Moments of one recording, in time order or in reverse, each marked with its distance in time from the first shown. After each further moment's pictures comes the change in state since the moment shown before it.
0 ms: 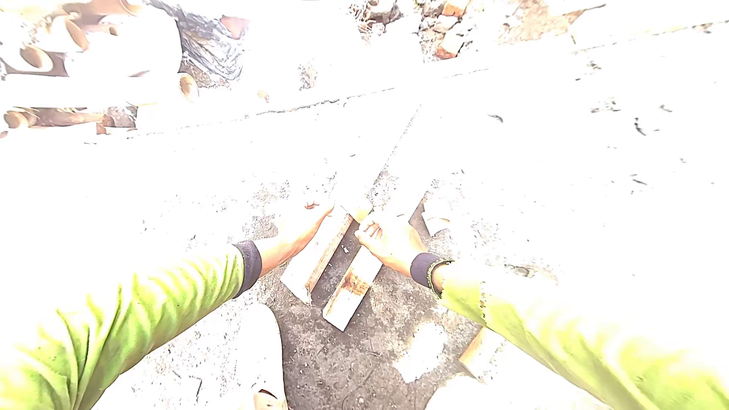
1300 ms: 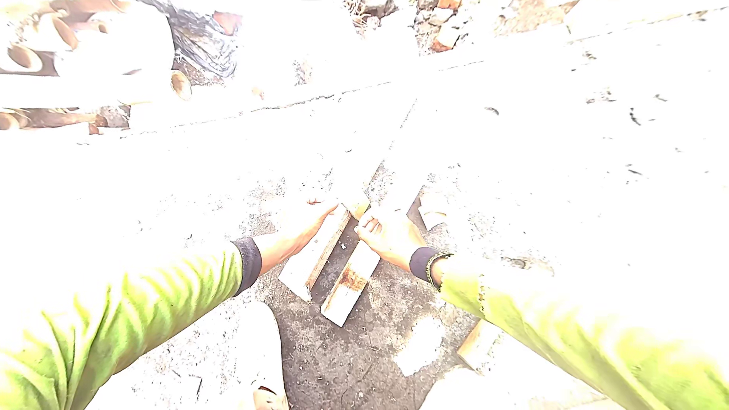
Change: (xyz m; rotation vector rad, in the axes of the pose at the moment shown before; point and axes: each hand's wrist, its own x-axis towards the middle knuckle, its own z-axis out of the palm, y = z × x) left_hand -0.005 0.015 0.007 -0.032 -0.047 -0.052; right_hand 0.008 0.003 -0.007 0.000 -0.092 0.089
